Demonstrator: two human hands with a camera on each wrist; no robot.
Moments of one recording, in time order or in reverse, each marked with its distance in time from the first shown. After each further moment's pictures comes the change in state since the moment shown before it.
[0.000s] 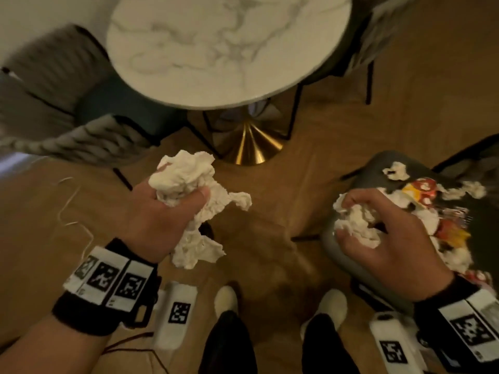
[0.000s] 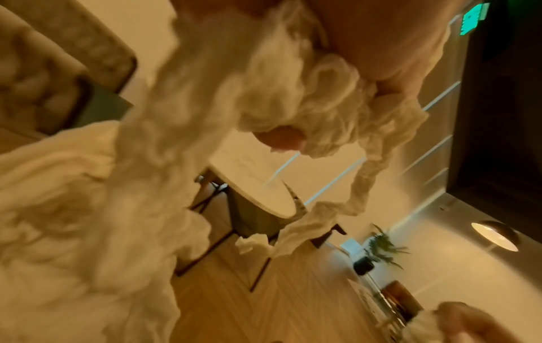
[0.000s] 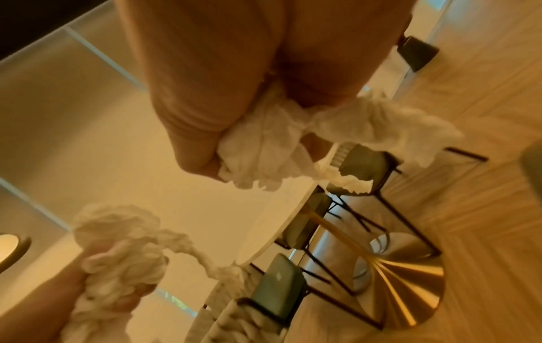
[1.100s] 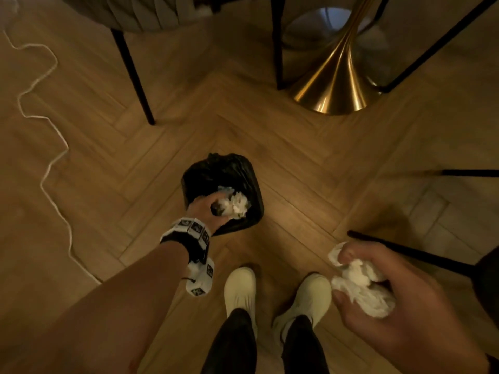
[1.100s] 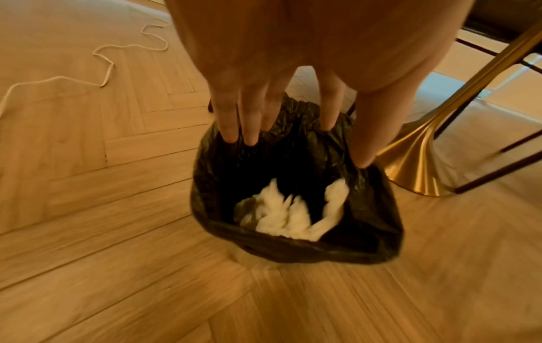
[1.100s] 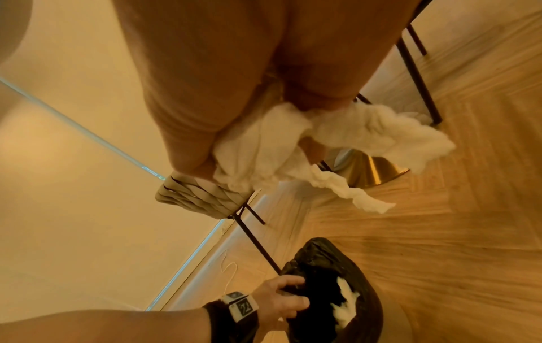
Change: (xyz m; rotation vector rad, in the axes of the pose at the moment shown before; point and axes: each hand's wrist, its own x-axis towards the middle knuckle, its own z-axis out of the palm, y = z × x) left_hand 0.077 -0.585 0.070 0.278 -0.335 -0.653; right_hand 0.053 0.075 0.381 -0.085 -0.395 0.024
